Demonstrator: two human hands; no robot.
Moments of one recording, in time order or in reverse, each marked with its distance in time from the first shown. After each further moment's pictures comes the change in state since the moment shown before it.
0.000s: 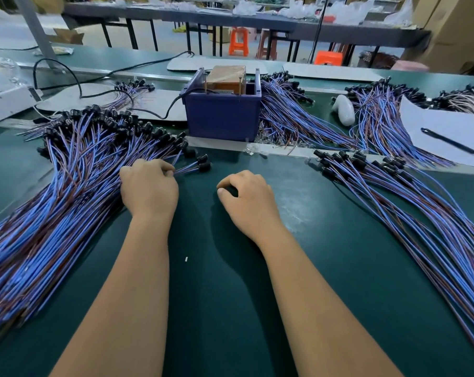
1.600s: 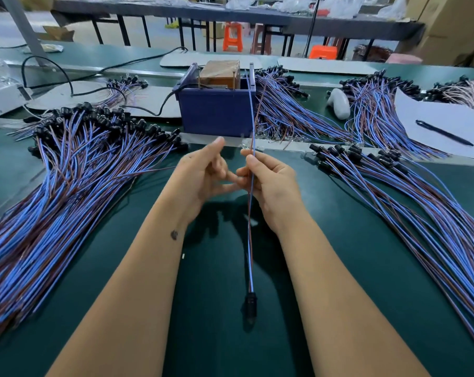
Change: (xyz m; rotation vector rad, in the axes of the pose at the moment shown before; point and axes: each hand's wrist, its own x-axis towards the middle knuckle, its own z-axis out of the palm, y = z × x) left_hand -0.024 0.051 -0.003 -1.305 -0.824 -0.015; right_hand 0.004 0.011 -0.024 1.217 0.139 0.288
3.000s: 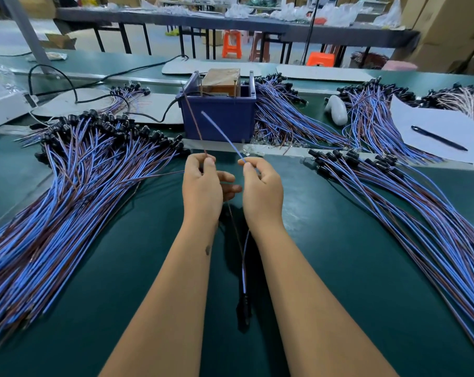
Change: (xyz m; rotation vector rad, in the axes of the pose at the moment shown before) left_hand 0.000 -0.019 0.028 0.079 0.524 0.135; right_hand -0.008 0.013 0.024 -0.513 0.252 -0.212
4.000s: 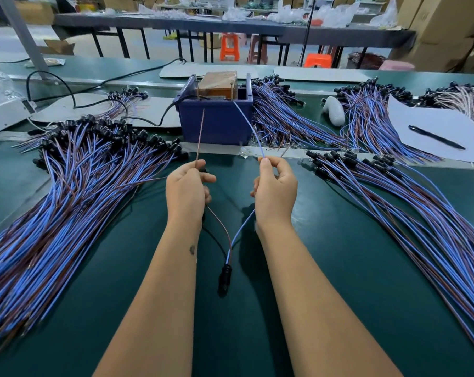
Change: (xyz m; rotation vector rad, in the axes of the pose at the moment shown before) left_hand 0.018 0.001 -0.019 -0.043 0.077 -0.131; right_hand 0.007 -0.005 -0.011 0.228 0.189 0.106
